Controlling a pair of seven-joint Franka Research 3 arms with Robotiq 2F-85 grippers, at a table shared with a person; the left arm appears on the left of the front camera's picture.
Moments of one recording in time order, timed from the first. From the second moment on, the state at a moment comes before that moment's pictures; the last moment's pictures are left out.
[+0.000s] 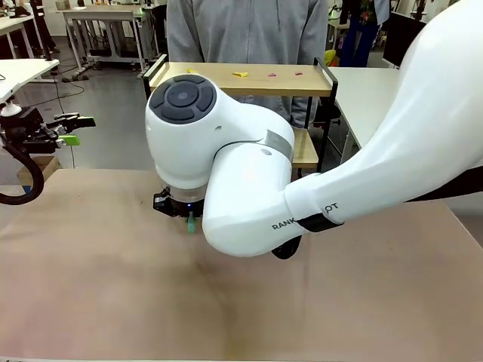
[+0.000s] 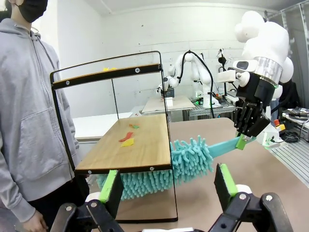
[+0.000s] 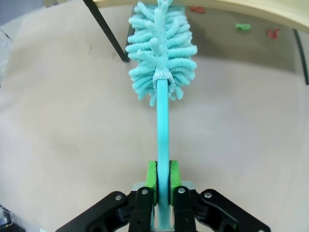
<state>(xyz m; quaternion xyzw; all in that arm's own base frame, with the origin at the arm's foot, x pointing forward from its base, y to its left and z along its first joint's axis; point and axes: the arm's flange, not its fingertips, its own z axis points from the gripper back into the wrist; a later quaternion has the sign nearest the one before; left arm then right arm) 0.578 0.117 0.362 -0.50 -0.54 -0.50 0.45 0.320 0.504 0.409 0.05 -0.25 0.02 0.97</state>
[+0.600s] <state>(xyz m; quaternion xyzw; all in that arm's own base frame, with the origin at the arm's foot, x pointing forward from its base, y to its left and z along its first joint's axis) 0.578 0.117 0.362 -0.50 -0.54 -0.50 0.45 0.353 0.545 0.376 0.06 -0.27 -0.01 0.96</state>
